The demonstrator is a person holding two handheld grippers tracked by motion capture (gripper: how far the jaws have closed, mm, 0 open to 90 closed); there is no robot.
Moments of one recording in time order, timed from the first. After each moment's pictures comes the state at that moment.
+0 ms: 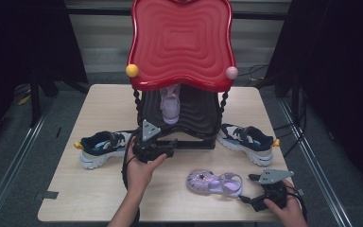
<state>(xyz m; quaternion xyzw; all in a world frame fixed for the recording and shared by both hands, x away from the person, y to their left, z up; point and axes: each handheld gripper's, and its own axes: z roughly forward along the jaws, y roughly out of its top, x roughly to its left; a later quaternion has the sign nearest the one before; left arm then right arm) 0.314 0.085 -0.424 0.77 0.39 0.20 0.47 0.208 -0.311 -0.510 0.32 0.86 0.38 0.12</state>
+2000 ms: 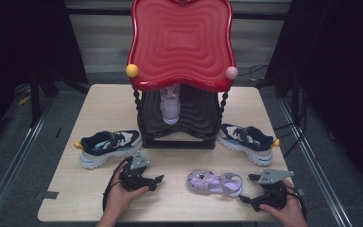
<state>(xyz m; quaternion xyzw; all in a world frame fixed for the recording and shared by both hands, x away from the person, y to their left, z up) 0.282 0.135 -0.505 0.85 0.33 0.12 0.40 0.208 -0.311 -0.510 0.32 0.86 0.38 0.12</state>
